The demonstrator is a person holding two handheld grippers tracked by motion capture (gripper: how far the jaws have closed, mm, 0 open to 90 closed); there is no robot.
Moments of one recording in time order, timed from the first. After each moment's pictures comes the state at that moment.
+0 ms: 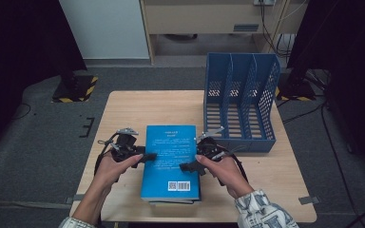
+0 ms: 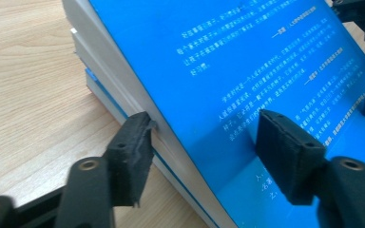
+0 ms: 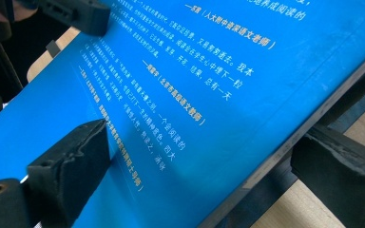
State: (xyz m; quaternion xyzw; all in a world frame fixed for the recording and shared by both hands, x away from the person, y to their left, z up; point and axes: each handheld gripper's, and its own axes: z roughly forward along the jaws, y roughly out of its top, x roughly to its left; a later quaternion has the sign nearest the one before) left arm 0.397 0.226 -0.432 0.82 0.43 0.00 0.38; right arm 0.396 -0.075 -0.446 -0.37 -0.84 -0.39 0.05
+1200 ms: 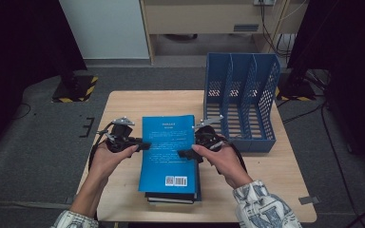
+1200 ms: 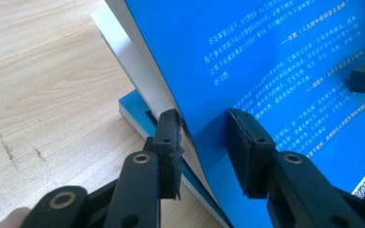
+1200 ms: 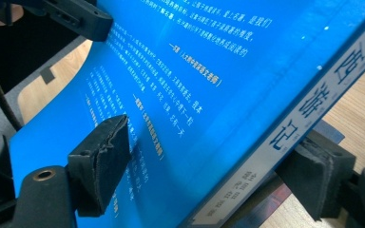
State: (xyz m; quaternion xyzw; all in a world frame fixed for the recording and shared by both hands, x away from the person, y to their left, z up) left arm 0.405 0.231 -0.398 0.83 0.42 0.04 0.38; right arm 0.411 -0.067 -0.412 -0.35 -0.84 -0.41 0.00
